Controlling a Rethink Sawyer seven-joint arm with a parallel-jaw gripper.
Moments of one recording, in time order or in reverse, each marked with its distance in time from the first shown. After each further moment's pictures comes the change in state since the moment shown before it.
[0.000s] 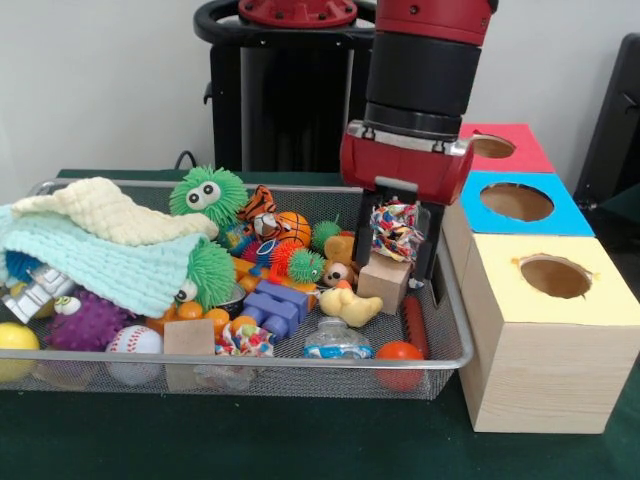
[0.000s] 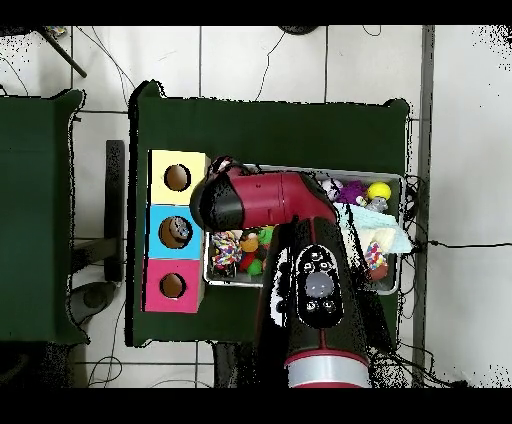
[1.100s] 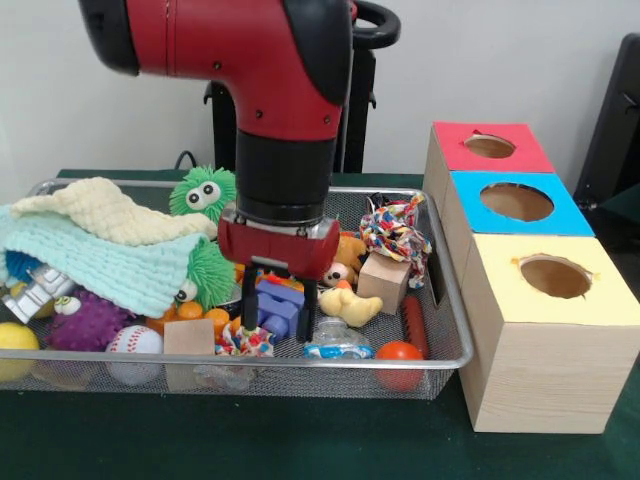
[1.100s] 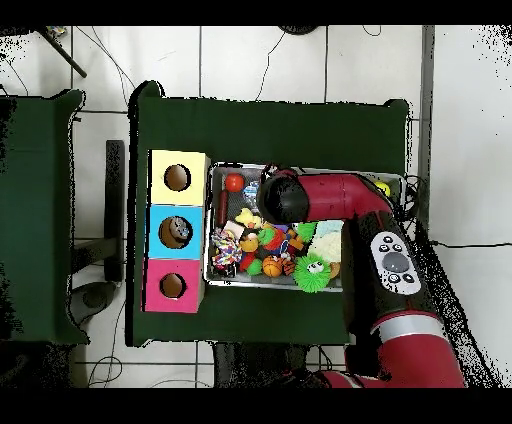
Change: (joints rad) arm -0.280 0.137 0.193 -0.032 -0.176 0.001 -0.118
